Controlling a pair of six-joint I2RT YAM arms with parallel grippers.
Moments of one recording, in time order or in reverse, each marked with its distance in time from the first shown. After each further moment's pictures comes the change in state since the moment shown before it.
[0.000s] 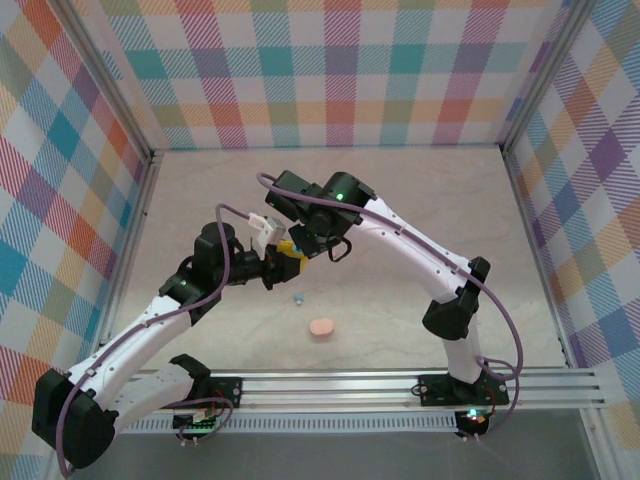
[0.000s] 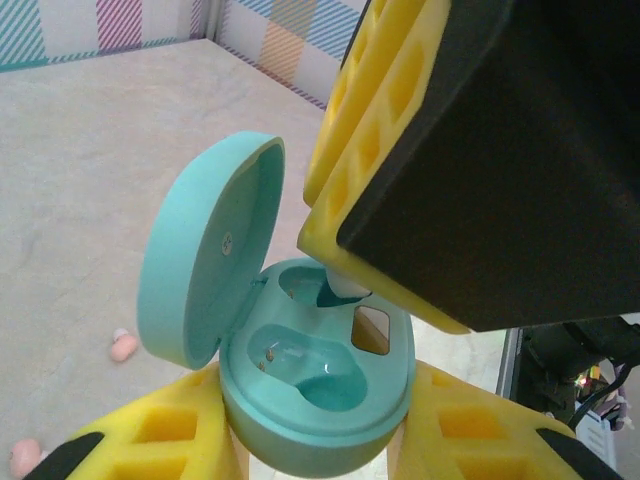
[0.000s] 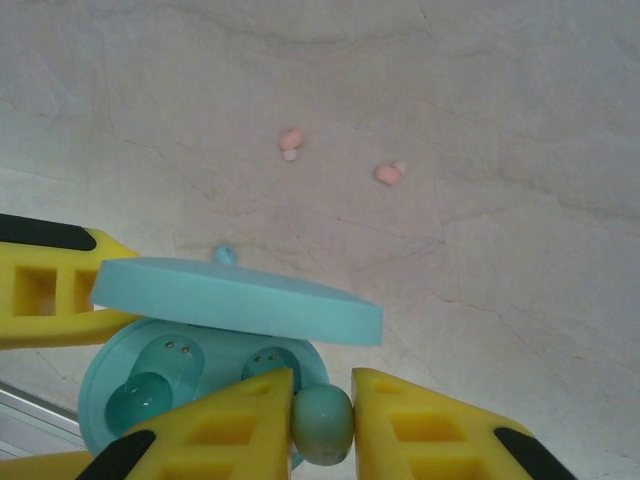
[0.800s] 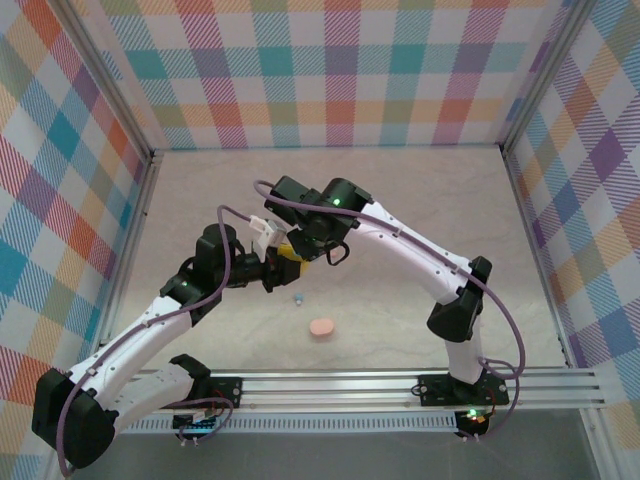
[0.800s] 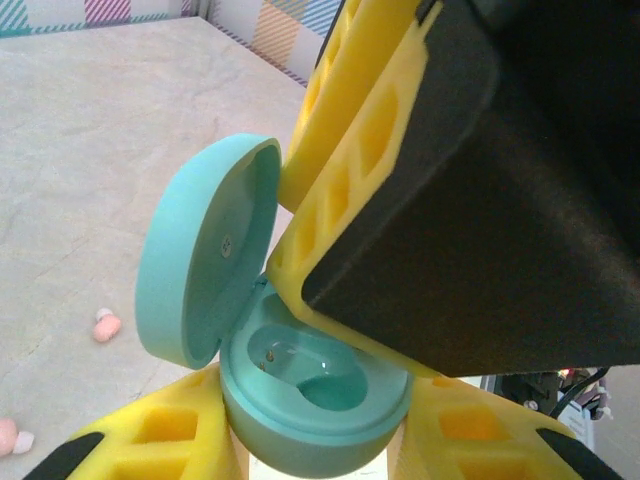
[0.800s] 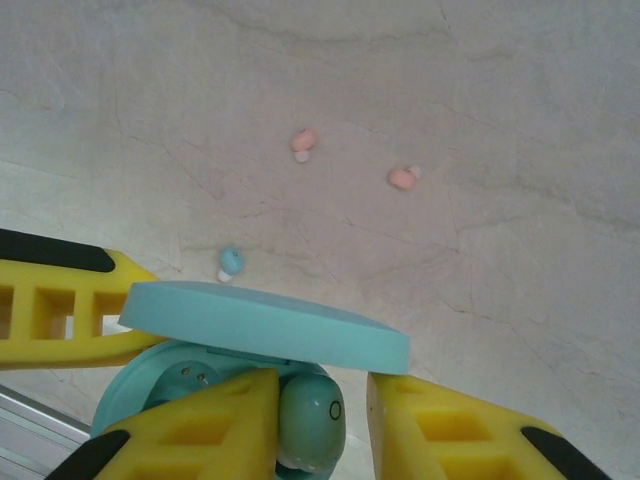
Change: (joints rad) left arm 0.000 0.000 -0.012 -0.009 0.019 -0.023; right arm 0.006 -0.031 -0.101 0.082 -0.015 -0.018
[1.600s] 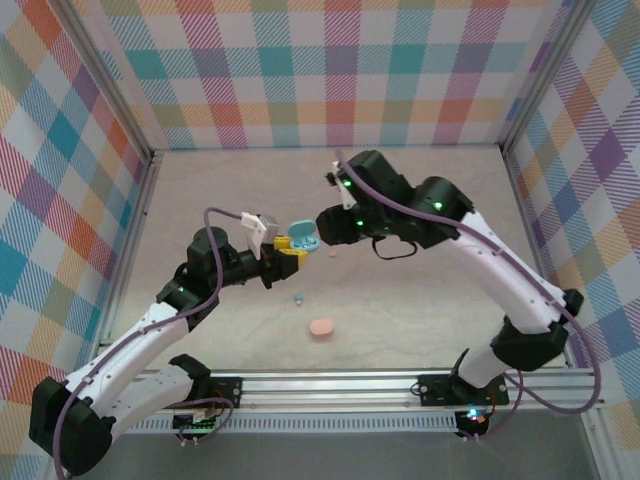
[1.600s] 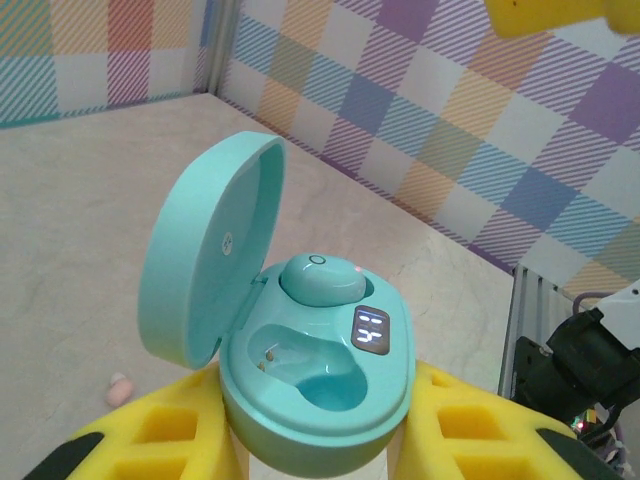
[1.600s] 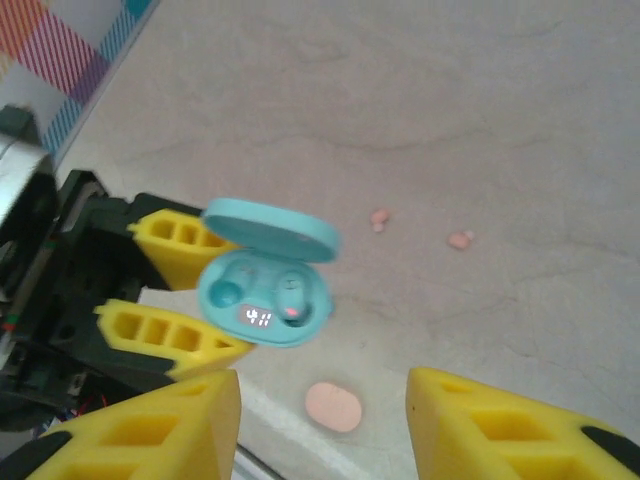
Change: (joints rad) left arm 0.000 -0.057 -0.032 0.124 -0.041 -0.043; right arm -0.117 -0.423 -0.269 0.259 -0.198 0.000
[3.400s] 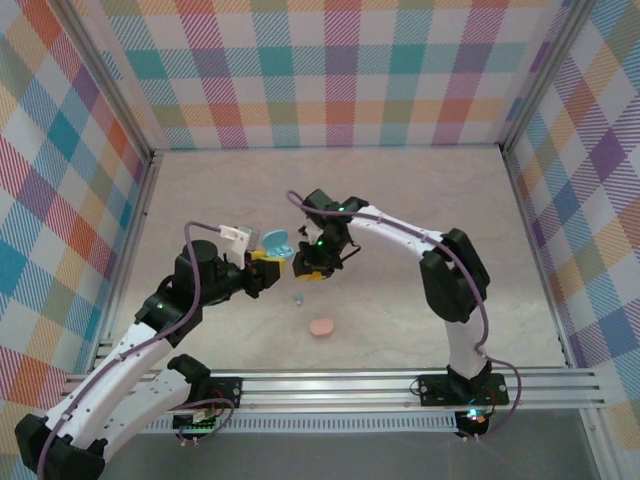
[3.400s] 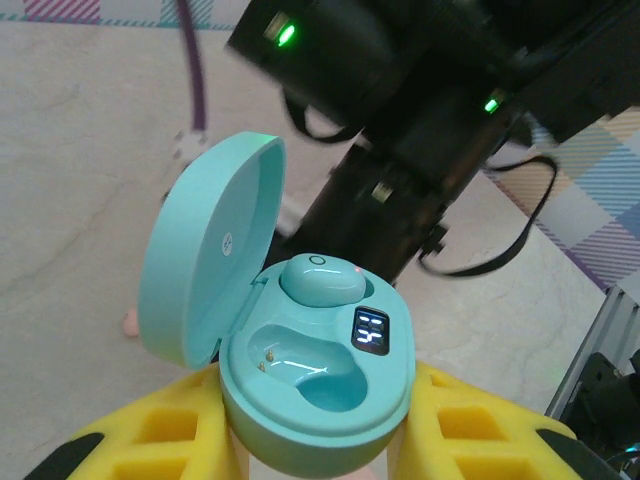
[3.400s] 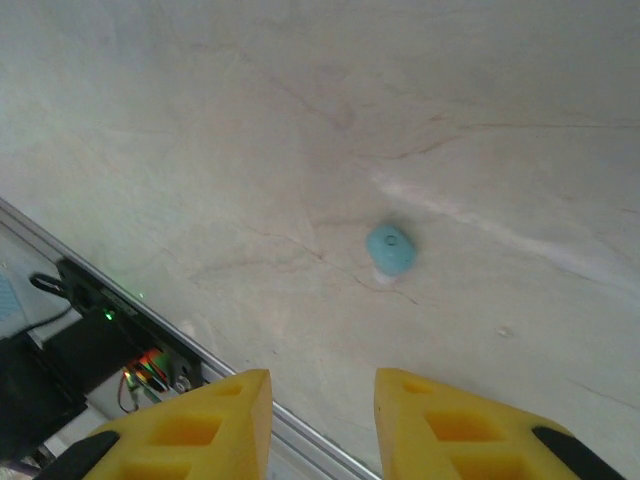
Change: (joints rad) left arm 0.002 -0.185 0.008 -0.361 -0.252 -0.099; right arm -0.139 0.500 -0.332 0.332 -0.618 0.149
